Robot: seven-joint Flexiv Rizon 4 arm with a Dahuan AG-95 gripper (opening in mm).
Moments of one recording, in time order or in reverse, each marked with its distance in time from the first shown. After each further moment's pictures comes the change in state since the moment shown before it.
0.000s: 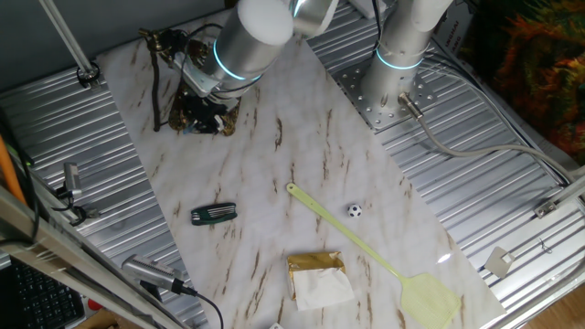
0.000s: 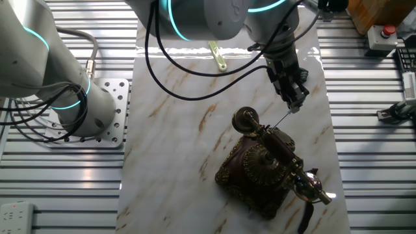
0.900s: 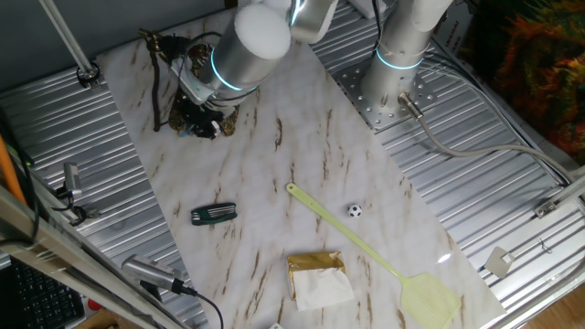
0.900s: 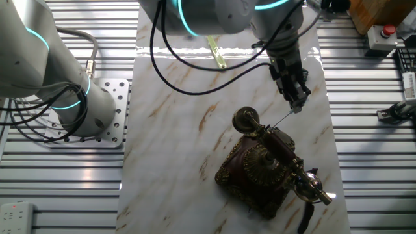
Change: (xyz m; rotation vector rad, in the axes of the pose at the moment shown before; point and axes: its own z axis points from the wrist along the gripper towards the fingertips) arm -0.002 -0.003 0.004 0.051 0.018 0.063
